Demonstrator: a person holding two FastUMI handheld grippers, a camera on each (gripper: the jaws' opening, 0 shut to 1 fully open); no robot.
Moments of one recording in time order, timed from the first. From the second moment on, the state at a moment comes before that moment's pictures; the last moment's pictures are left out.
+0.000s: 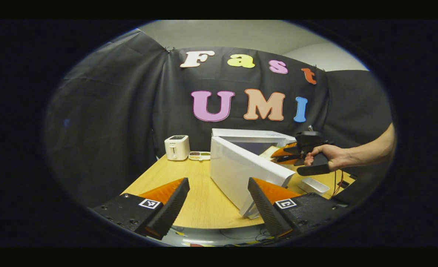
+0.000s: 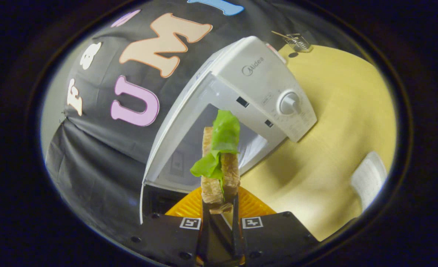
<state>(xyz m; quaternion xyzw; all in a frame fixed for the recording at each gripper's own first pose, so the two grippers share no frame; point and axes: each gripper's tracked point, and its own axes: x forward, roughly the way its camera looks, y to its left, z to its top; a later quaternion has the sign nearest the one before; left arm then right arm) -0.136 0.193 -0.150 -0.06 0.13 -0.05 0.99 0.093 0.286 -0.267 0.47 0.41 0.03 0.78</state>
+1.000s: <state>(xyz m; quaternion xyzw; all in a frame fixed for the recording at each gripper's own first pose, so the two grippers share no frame) -0.158 0.269 -0.183 -0.06 0.17 0.05 0.98 0.177 0.376 -0.326 0.65 0.38 -0.12 0.65</state>
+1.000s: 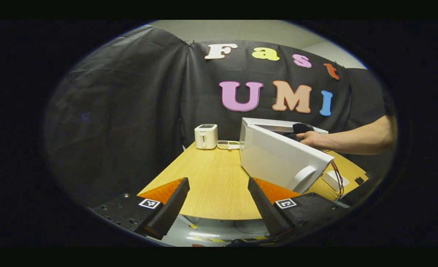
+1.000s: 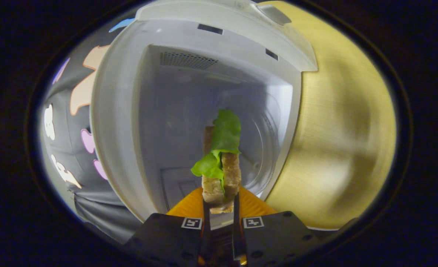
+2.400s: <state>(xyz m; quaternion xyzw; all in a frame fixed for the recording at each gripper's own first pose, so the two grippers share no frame) -0.147 0.273 -0.180 -0.06 0.16 0.03 0.98 0.176 0.358 -0.352 0.56 0.40 -0.17 0.70</state>
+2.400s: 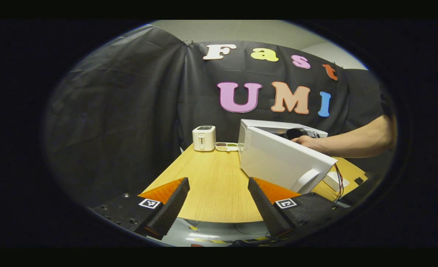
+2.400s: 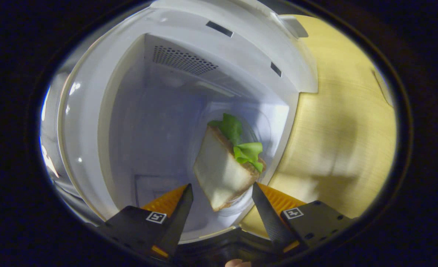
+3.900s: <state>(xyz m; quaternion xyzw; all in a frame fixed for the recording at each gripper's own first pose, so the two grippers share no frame) -0.124 0.211 -0.186 -0.04 0.17 -0.03 0.98 0.135 0.220 -0.138 0.12 0.13 0.05 0.98</state>
